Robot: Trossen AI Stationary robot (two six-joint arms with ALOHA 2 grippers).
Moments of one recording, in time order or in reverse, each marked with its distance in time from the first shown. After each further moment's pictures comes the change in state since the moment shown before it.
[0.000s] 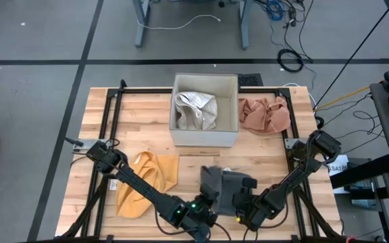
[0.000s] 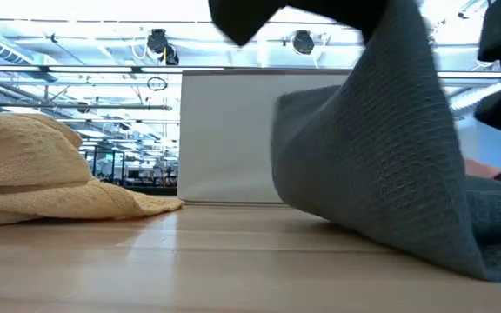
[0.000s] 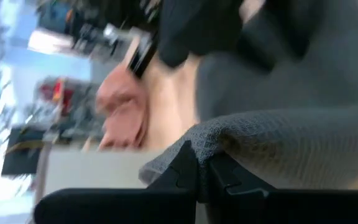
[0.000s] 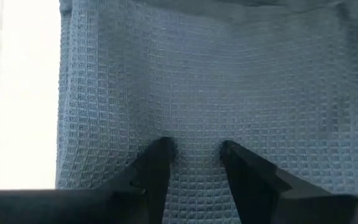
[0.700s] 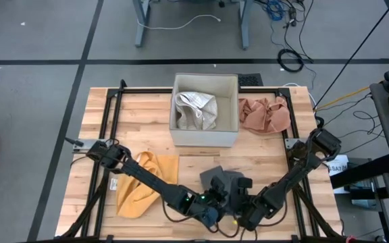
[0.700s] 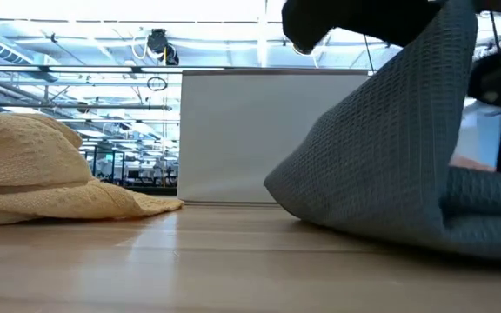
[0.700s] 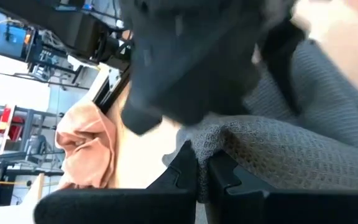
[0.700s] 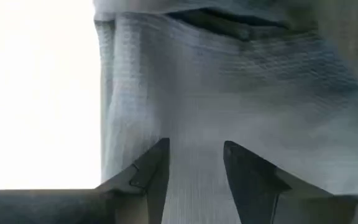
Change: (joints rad) left arm 0.094 0.000 0.000 0.130 0.243 0.076; right arm -0.023 -0.031 0.062 -0.012 -0.007 -0.134
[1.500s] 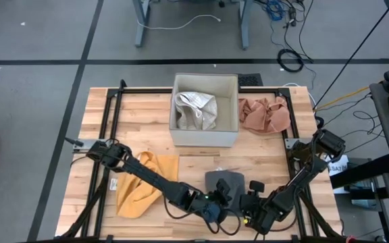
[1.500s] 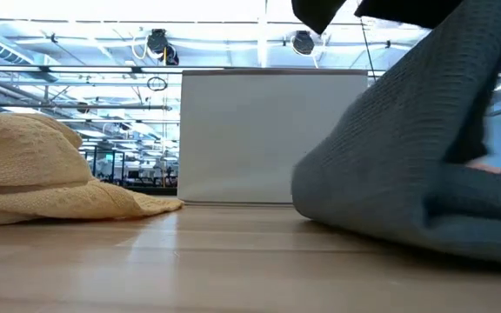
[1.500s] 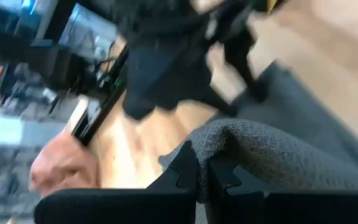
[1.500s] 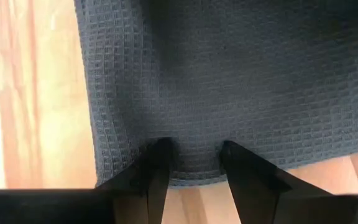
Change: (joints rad) left arm 0.025 0.000 -0.001 0.069 0.195 0.095; right arm 0.103 -0.013 -0.115 0.036 -0.006 0.306
